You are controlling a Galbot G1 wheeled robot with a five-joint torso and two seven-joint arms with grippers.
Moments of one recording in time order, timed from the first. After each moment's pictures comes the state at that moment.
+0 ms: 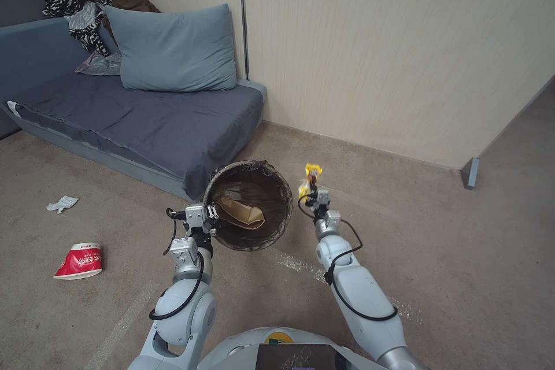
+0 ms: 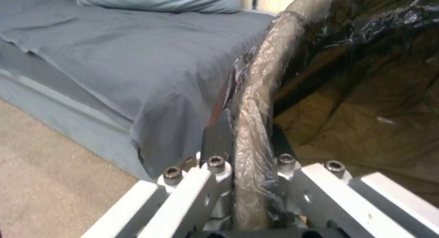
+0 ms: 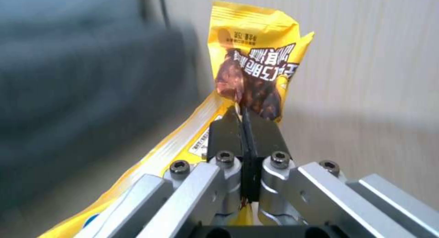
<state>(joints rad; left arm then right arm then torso) 1.57 -1.46 -0.34 -2.23 -0.13 0.28 -0.34 -1.02 1.44 0.28 1.36 0.23 0.23 0.11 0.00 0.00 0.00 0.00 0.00</state>
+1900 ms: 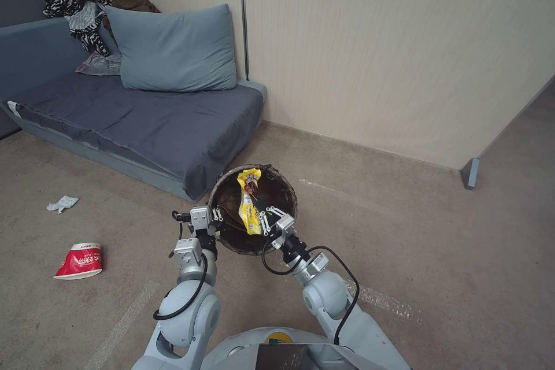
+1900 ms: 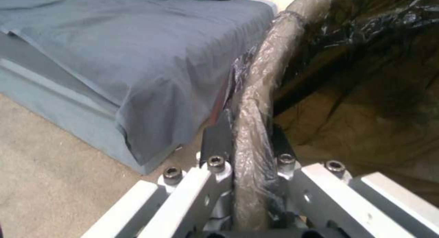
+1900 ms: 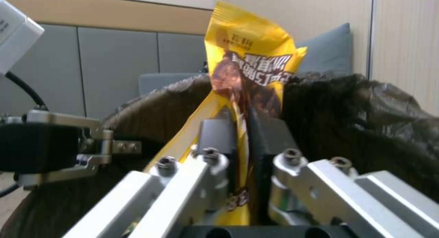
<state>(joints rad) 1.57 -1.46 -0.32 -2.23 -0.16 0.31 -0.35 -1.29 1.38 0.08 1.75 0.19 0.45 -0.28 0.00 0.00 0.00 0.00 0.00</state>
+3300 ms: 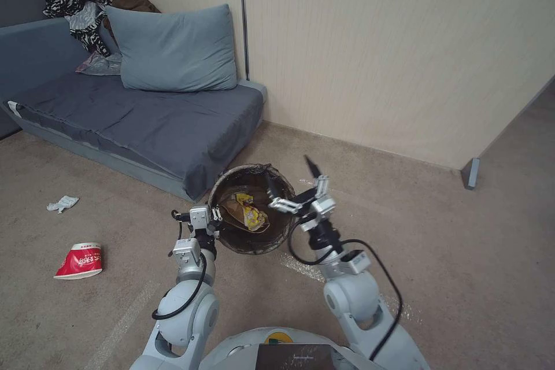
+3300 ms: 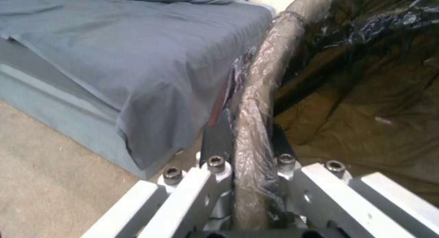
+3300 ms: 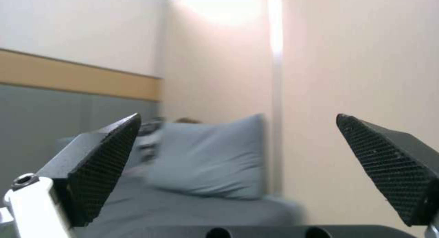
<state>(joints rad) 1.57 -1.45 -0.33 -2.22 -0.16 0.28 -0.34 -1.45 1.41 0.25 2.14 0.09 0.41 -0.10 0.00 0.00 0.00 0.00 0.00</state>
